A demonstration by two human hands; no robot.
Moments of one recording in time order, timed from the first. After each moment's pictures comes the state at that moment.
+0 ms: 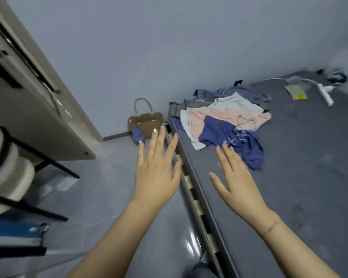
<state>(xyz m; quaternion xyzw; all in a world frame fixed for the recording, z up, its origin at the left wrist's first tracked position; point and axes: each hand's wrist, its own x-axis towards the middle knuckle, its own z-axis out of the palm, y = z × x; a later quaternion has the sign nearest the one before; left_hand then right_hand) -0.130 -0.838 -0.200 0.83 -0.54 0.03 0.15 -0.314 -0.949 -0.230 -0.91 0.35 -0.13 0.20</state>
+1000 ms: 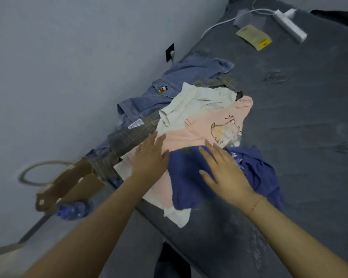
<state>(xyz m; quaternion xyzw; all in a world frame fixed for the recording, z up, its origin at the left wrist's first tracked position) 0.075 -1.471 -0.487 0.69 -0.68 -0.25 0.03 -0.153 -1.435 -0.486 -0.81 0.55 0.01 0.22</state>
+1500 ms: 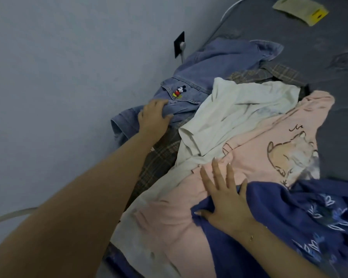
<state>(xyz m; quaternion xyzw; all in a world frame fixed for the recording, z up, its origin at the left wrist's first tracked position) 0.161 -1.751 -0.694 0.68 -0.69 -0.19 0.12 -0.038 -1.545 -0.717 -0.72 0.62 0.11 0.28</state>
